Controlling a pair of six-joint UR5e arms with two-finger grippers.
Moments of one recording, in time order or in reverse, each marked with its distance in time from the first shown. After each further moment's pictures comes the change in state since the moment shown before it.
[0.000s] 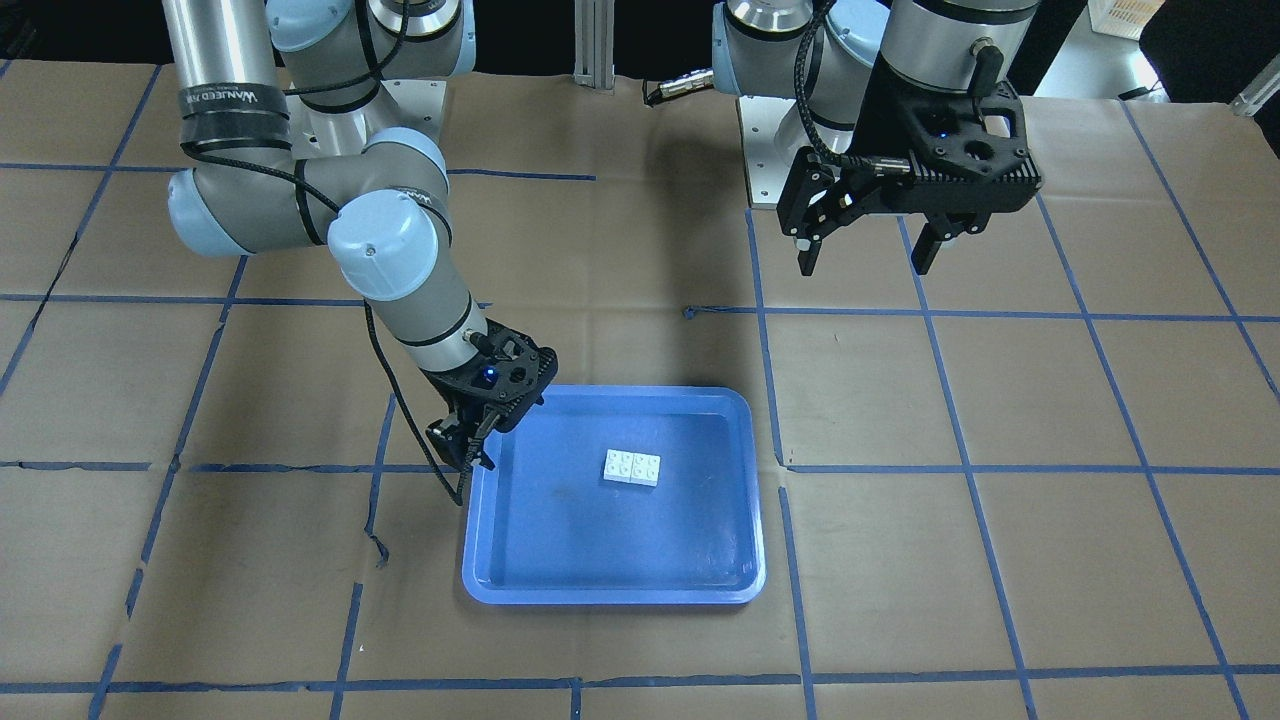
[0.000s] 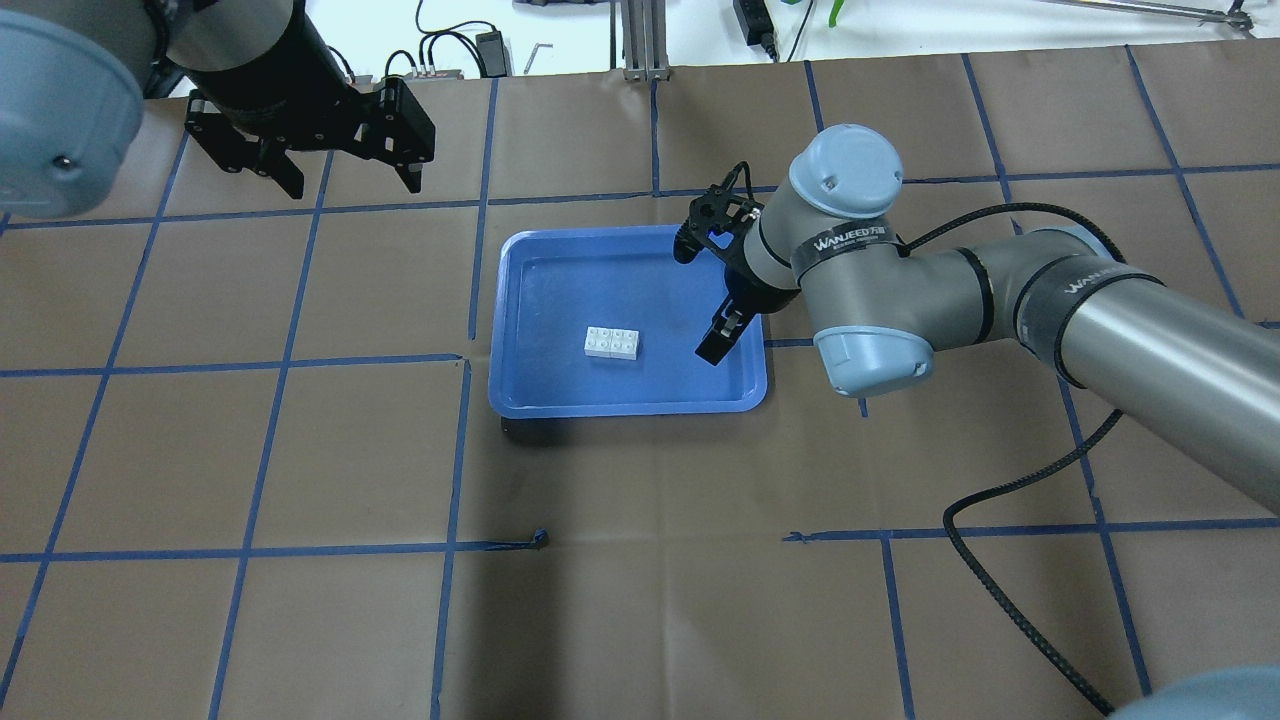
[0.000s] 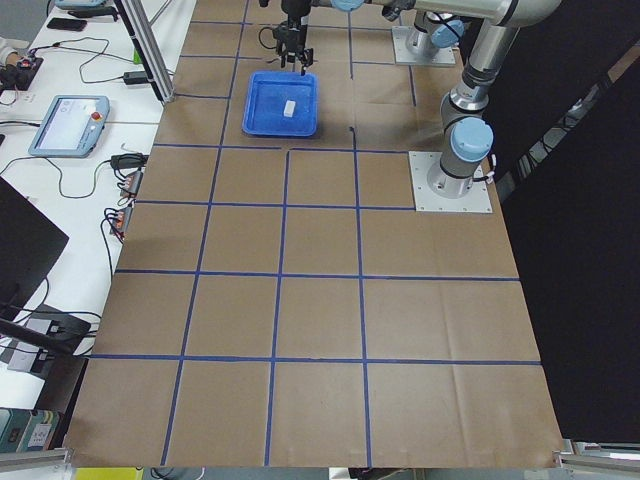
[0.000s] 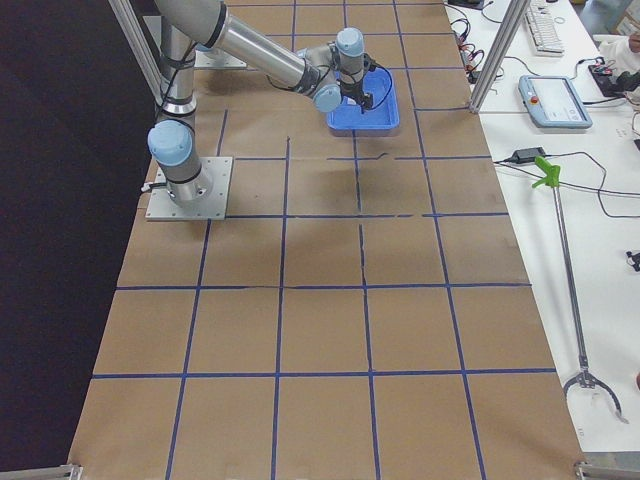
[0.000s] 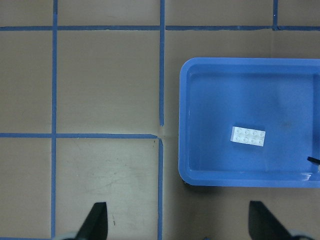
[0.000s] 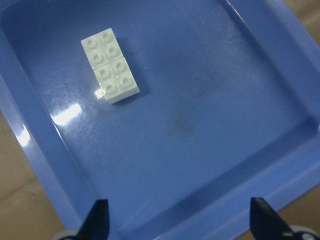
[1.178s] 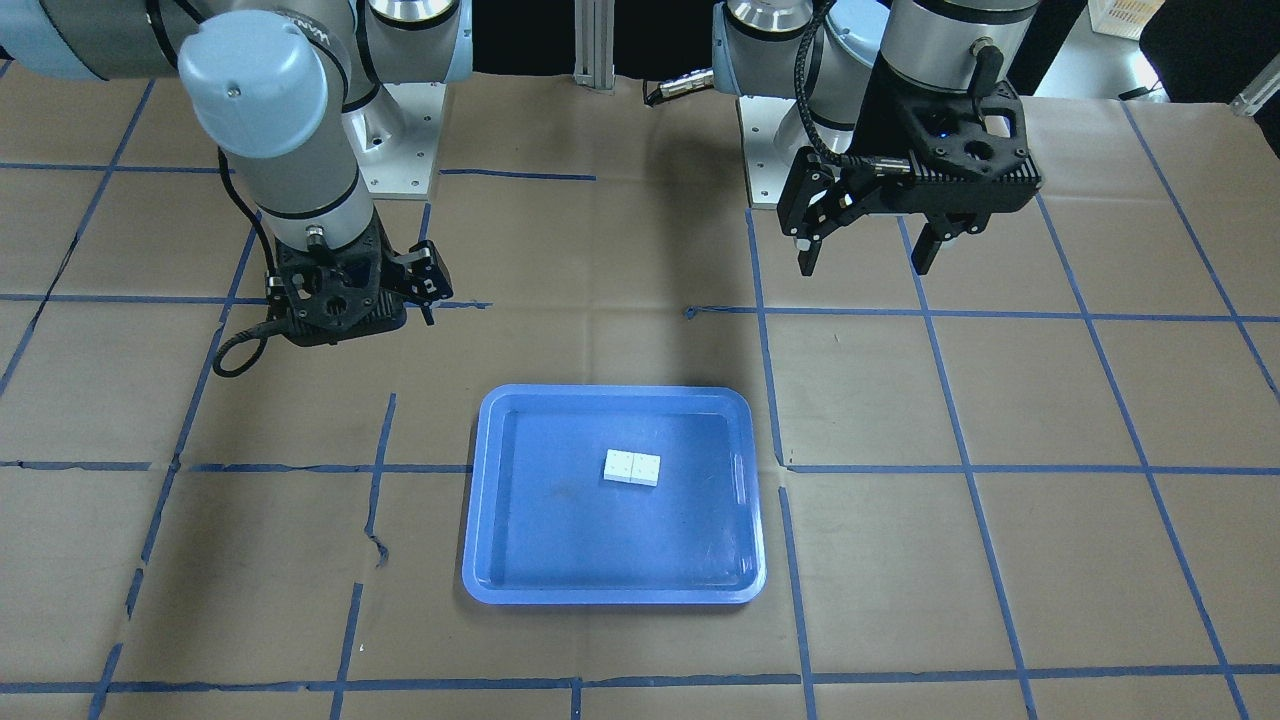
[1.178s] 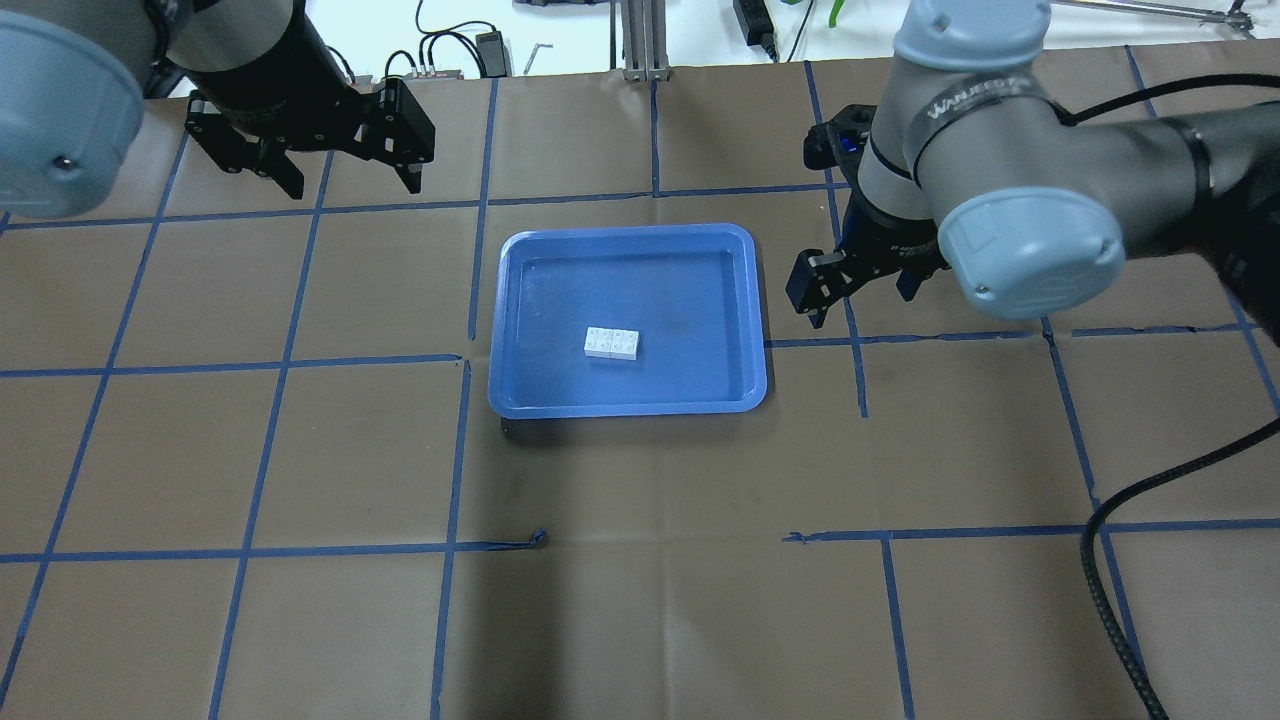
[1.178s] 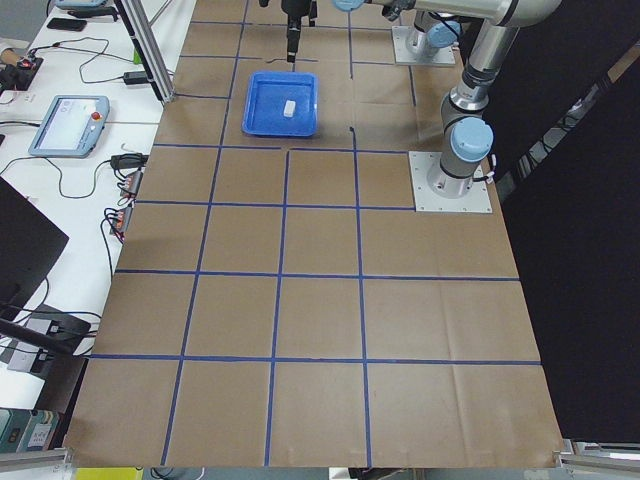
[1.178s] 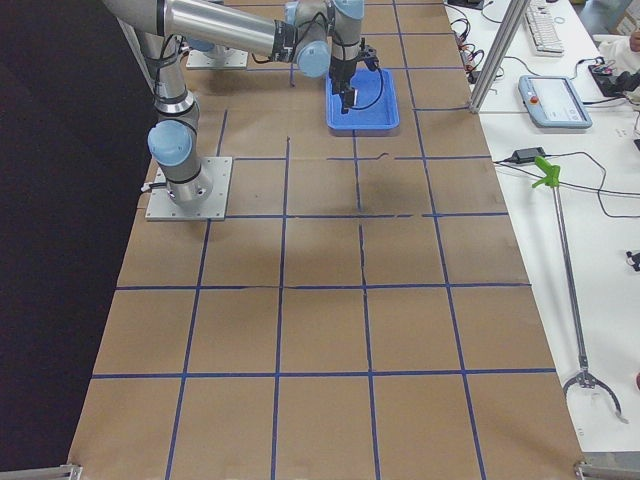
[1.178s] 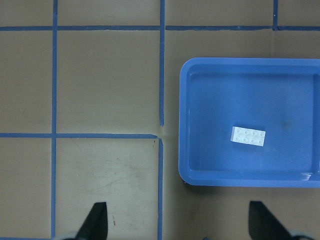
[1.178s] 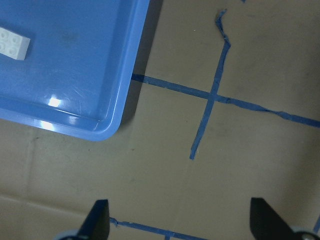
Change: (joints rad) left arm 0.000 0.000 0.000 0.000 0.000 0.000; right arm -0.093 -0.220 -0.184 0.577 -0.216 0.585
